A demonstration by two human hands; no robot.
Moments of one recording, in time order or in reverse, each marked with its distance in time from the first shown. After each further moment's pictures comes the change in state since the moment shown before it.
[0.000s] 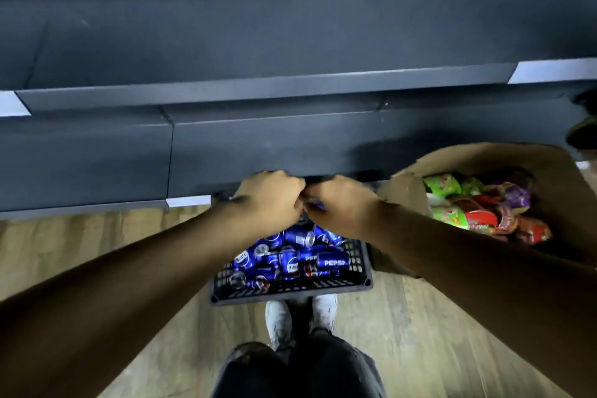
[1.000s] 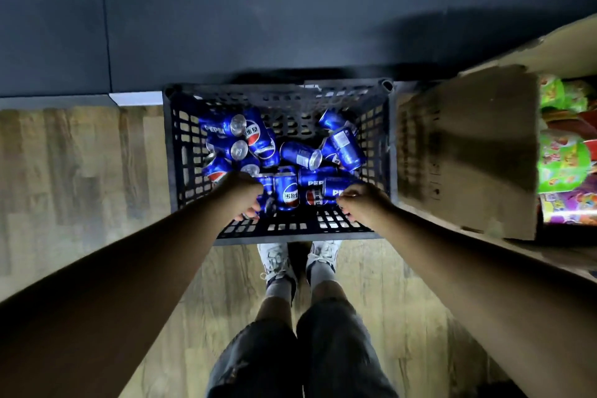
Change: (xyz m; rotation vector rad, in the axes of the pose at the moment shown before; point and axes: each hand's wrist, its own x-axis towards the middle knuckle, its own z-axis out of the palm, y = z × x) left_hand 0.091 -0.040 0.303 -1.051 -0.582 -0.896; right_hand 0.073 0.155 0.292 0.776 -0.301 0.840
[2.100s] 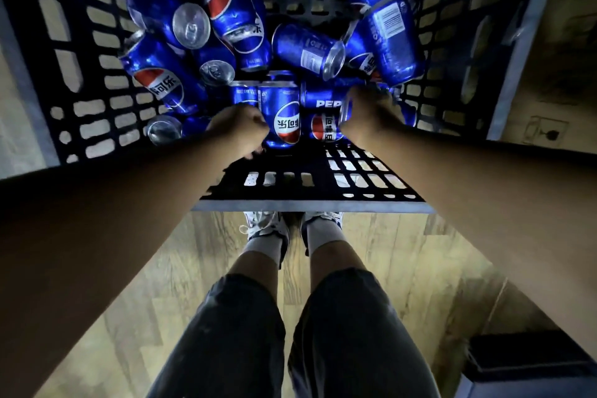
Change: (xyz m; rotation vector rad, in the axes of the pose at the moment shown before) left_hand 0.209 -0.073 0.097 0.189 0.009 0.148; right_hand 0.192 0.055 0.080 -0.651 0.125 -0.163
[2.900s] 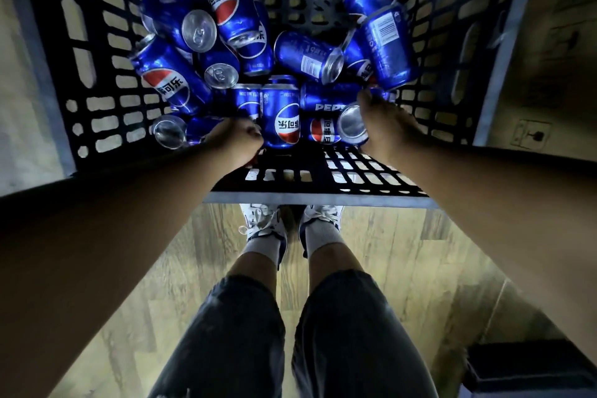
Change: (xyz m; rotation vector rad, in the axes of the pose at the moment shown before) left_hand -0.027 -0.004 0.001 -0.080 0.000 0.022; right_hand -0.017 0.032 -0.006 -0.249 0.050 -0.306
